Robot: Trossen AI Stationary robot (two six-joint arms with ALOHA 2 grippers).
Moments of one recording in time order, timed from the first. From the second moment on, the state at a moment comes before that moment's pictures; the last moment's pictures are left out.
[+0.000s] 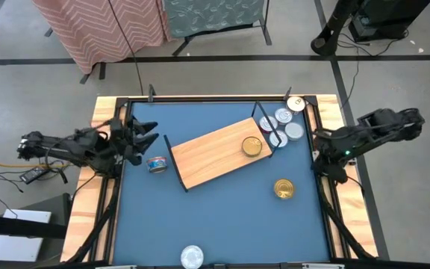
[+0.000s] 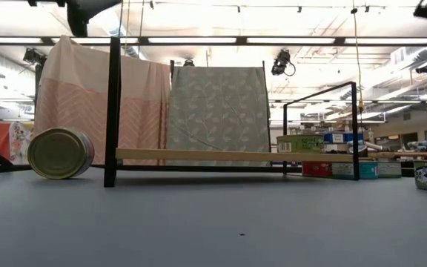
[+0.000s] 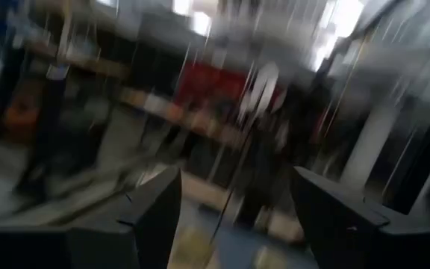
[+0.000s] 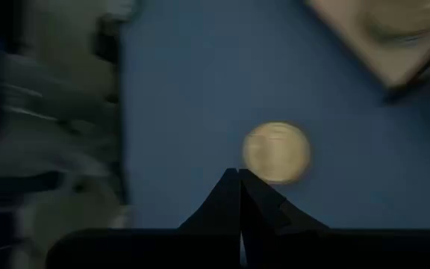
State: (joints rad) left arm -0.15 0.45 0.49 0.17 -0.46 -0.27; right arm 0.32 0.73 1.15 -1.35 -0.13 0.63
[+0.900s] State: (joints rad) left arm -0.15 0.51 0.95 -0.45 -0.48 -0.29; right arm 0.08 0.84 0.89 -1.37 0.36 0.27
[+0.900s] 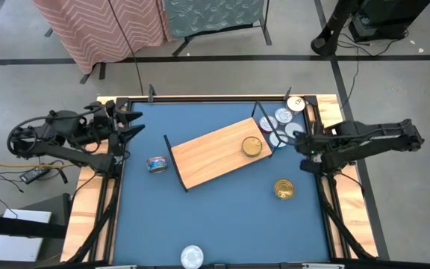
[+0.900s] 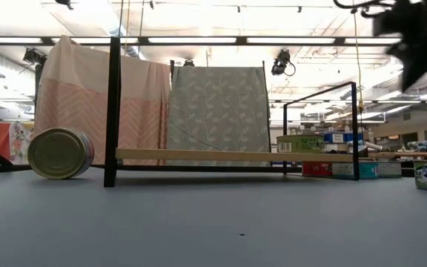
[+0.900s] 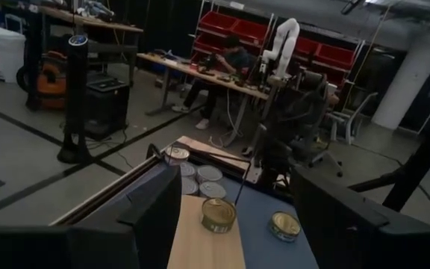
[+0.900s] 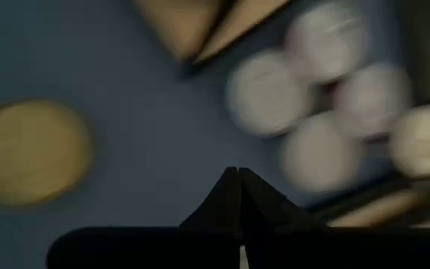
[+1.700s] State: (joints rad) left arm -0.15 0.50 1.16 -0.44 -0.58 -0.07; right arm -0.29 0.75 0.75 -1.08 0.92 0.16
